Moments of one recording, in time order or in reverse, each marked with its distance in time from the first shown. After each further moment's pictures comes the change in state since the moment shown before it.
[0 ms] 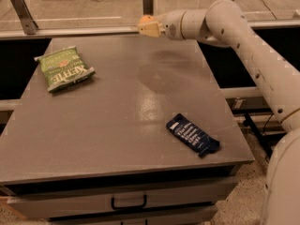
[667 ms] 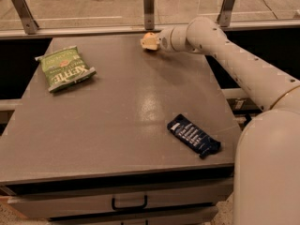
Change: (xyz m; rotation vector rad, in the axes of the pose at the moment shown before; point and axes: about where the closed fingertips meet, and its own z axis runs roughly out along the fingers) arm 0.076 -0.053 0.036 0.214 0.151 0.111
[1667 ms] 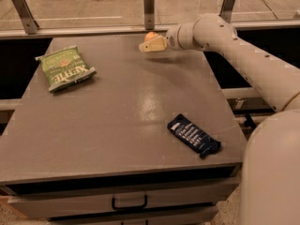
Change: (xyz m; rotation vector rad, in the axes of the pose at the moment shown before) arm 0.003 -0.019 -0.028 0.070 0.044 -0.056
